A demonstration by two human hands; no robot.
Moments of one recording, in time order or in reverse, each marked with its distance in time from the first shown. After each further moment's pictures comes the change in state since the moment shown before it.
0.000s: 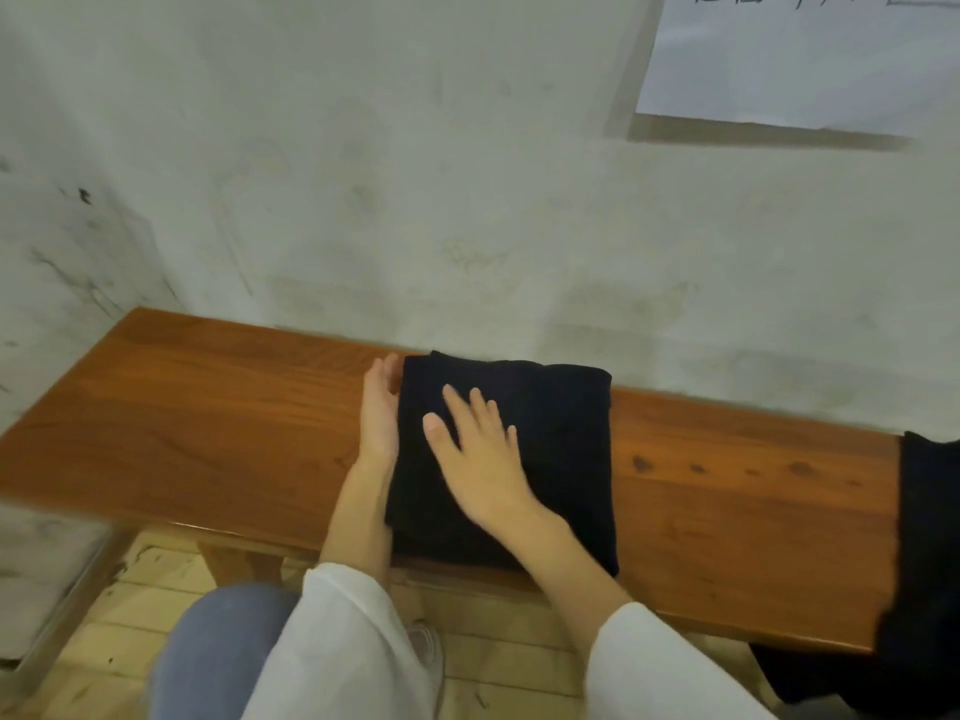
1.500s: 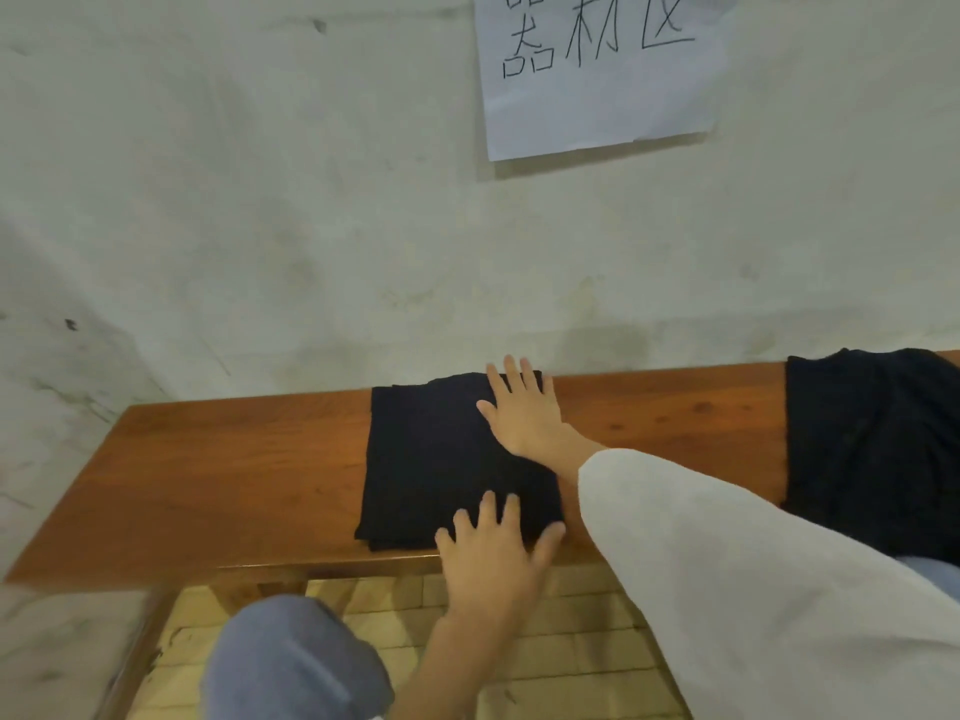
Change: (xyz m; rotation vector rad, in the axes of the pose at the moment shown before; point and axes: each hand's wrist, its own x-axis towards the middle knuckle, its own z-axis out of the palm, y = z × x) left_hand -0.180 -0.066 0.076 1.853 -0.270 0.249; right_hand 0.020 0.083 -0.074 -0.530 0.120 0.044
